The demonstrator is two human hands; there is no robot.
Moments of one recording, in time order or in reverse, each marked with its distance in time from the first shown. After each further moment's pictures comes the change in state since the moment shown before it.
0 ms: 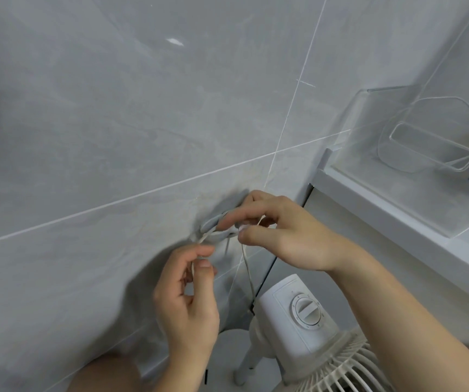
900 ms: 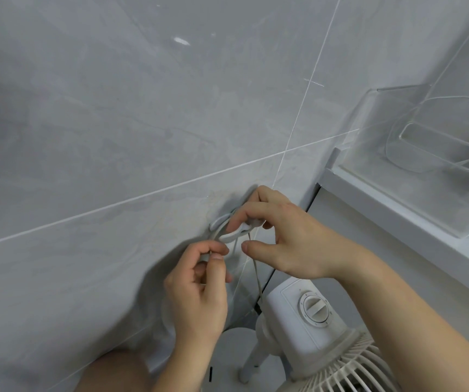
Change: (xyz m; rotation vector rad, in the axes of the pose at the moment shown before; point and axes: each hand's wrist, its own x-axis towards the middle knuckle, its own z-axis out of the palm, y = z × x) left_hand 0.006 0.003 -0.002 0.032 -0.079 -0.105; right_hand -0.004 -0.004 0.006 -0.370 -0.026 -0.091
